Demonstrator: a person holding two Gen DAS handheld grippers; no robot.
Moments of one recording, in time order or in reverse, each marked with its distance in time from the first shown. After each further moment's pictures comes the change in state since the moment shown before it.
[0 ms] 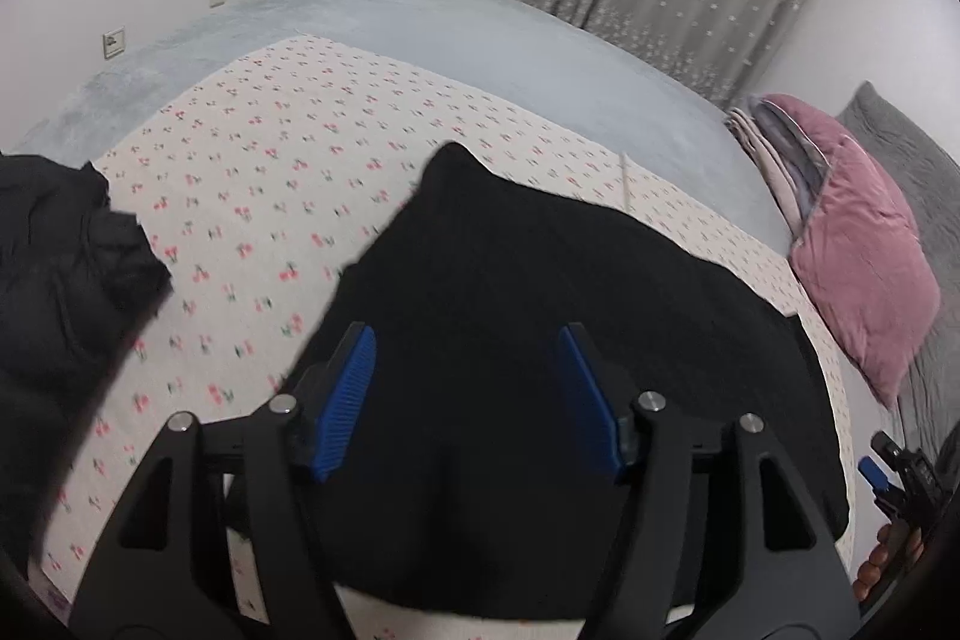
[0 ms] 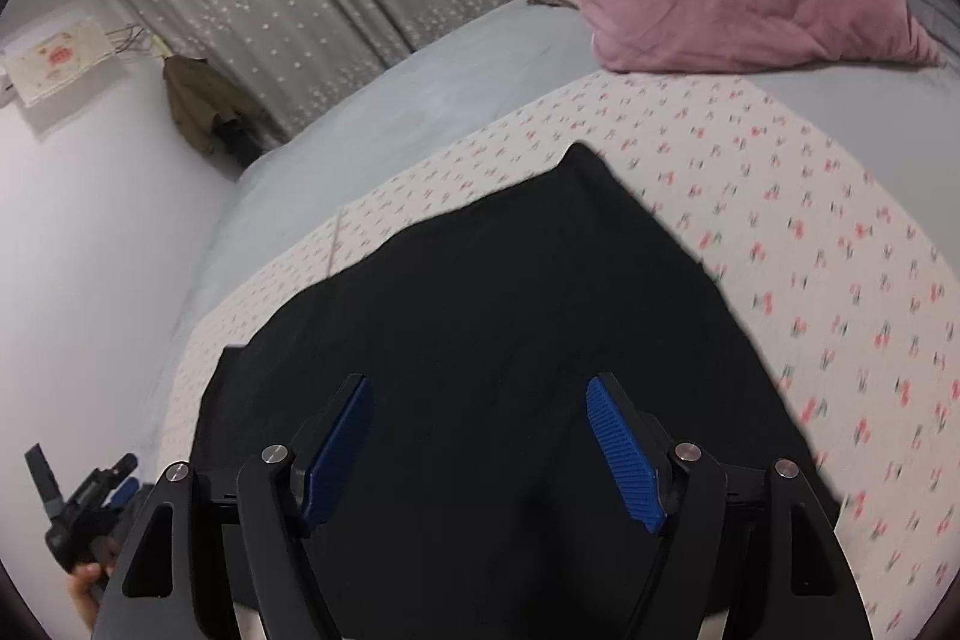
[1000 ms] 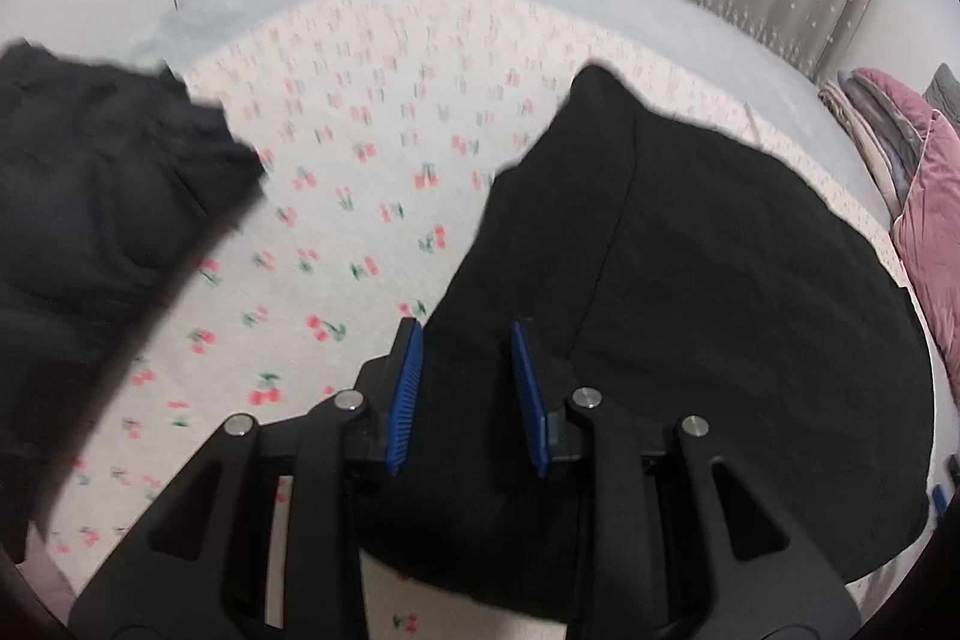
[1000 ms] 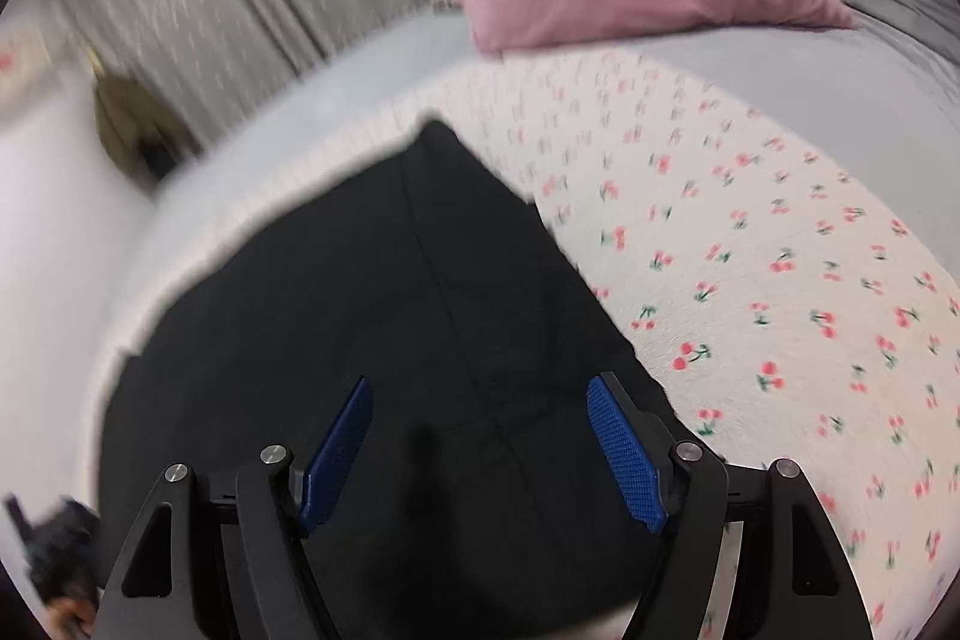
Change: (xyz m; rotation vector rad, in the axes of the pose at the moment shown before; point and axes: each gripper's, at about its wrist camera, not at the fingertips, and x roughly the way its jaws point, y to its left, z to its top) left arm 0.041 0.059 -0.042 -0.027 0.025 0.225; right arm -0.003 -0.073 -0.044 0.068 -0.098 -0.166
